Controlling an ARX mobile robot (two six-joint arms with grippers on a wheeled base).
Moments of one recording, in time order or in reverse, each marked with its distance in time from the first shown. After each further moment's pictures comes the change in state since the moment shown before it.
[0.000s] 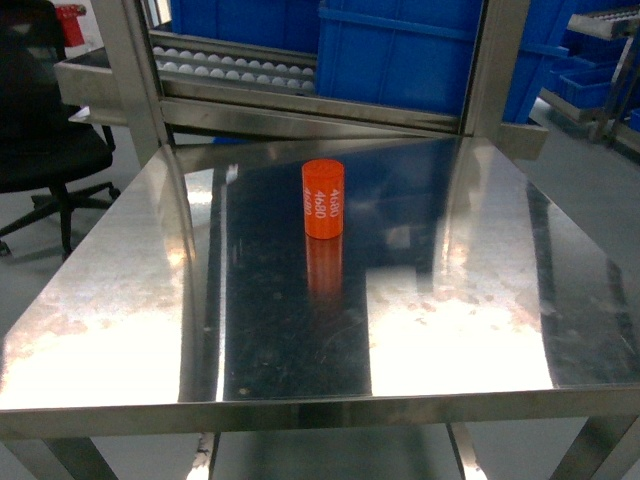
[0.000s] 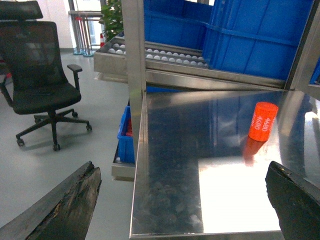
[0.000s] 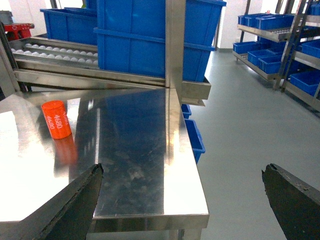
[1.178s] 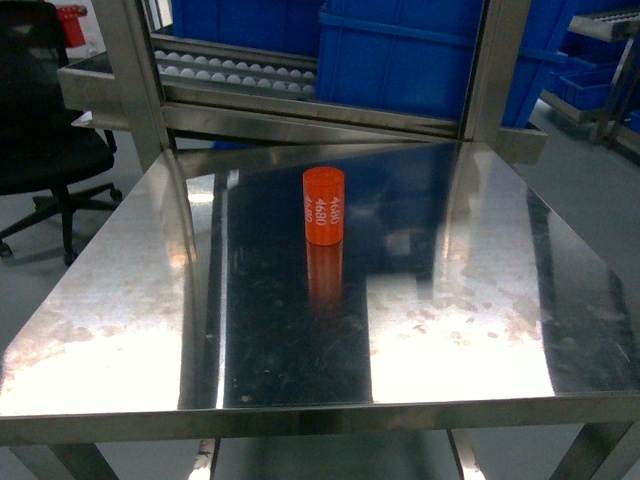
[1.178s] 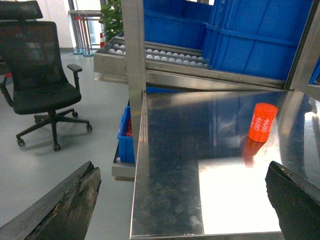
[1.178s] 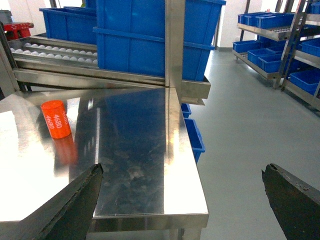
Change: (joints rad) left arm 0.000 0.000 0.000 -0.003 0.000 0.000; right arm 0.000 0.000 0.000 -0.004 0.000 0.000
